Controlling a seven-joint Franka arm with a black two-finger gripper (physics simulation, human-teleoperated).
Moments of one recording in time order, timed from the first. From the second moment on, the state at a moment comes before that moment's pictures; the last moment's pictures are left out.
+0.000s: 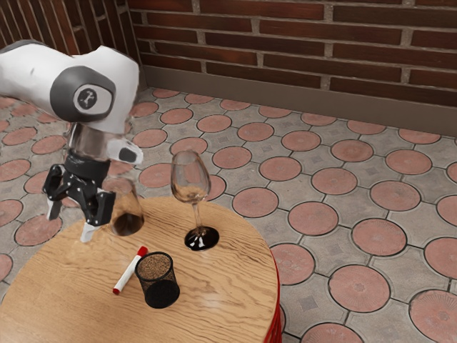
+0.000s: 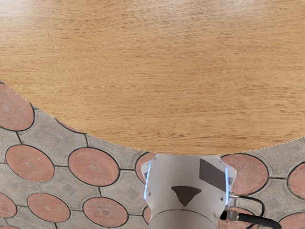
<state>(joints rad) 0.02 -0.25 -0.14 -2.13 0.09 1.23 -0.07</state>
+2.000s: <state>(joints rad) 0.02 0.10 0.04 -2.33 0.10 2.39 -0.19</state>
